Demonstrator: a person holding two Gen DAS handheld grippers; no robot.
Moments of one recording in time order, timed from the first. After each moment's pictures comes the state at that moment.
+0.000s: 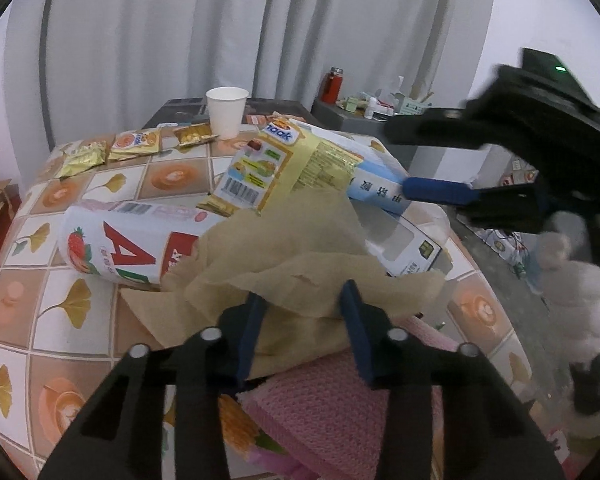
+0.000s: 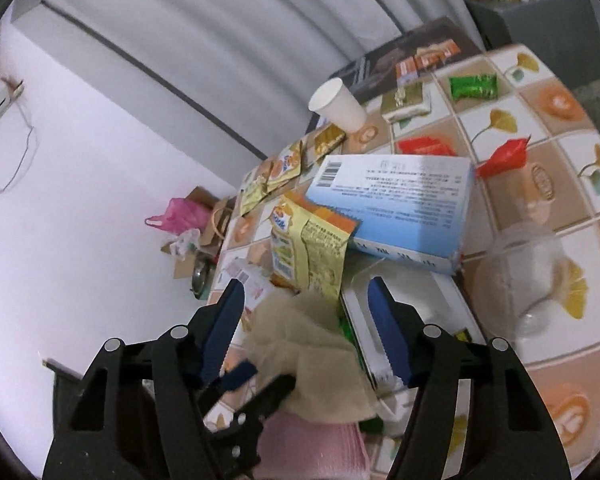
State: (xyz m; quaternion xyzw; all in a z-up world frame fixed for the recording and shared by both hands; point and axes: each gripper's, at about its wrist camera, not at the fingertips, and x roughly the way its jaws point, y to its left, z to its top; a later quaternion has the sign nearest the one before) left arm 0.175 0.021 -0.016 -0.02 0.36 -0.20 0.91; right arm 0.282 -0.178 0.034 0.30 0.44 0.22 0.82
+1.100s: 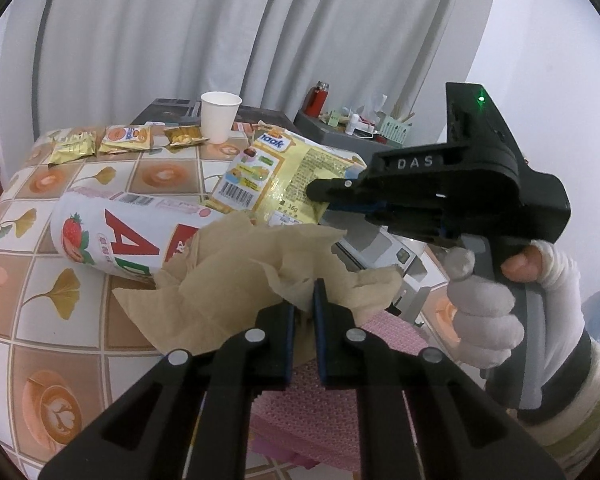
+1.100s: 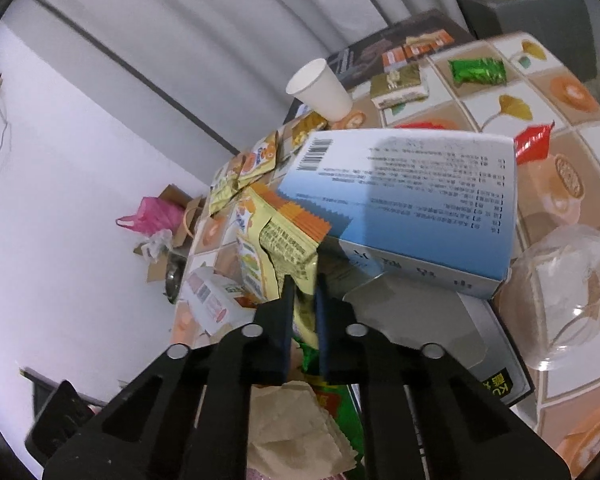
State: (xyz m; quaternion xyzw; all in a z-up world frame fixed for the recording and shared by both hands) left arm 0.166 0.041 -0.012 -0.08 0.35 -0.23 0.90; right arm 0.299 -0.147 0.018 0.25 0.44 0.19 0.84
